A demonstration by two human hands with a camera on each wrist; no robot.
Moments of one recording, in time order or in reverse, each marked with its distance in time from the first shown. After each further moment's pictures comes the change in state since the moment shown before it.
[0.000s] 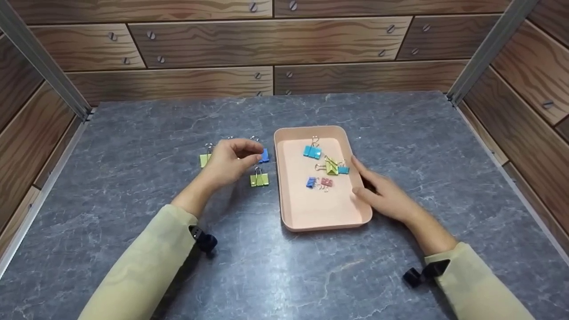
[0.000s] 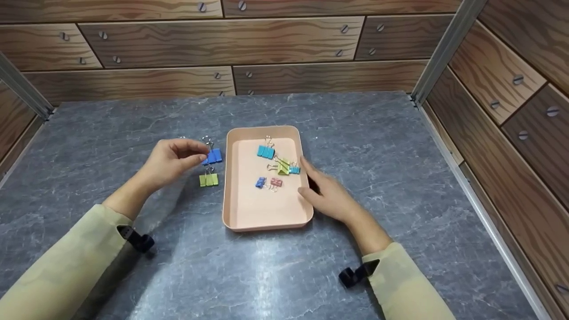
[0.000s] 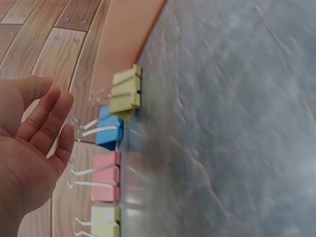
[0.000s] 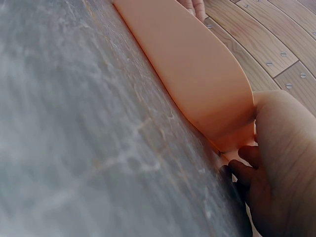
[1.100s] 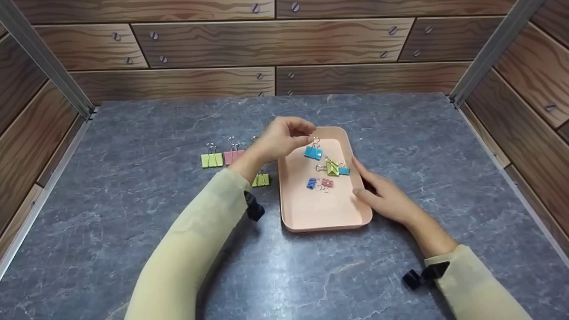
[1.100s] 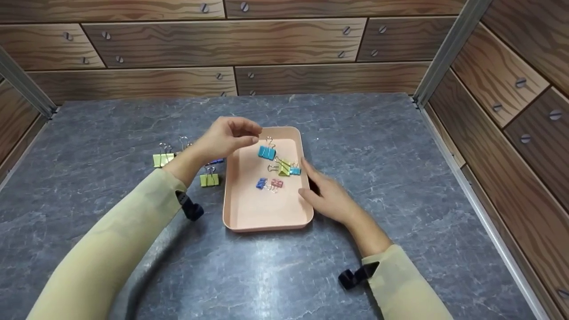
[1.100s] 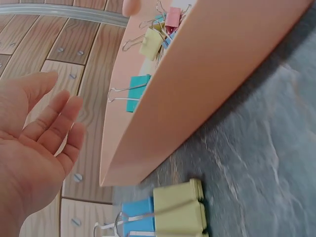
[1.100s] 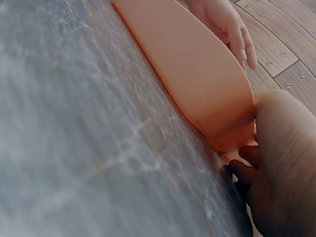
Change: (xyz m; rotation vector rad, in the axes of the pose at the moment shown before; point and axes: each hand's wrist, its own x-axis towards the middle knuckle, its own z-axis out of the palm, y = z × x) left_hand 0.081 0.036 0.069 -0.027 -0.207 0.023; right_hand 0.001 0.002 0.000 -0.026 -0.006 -0.010
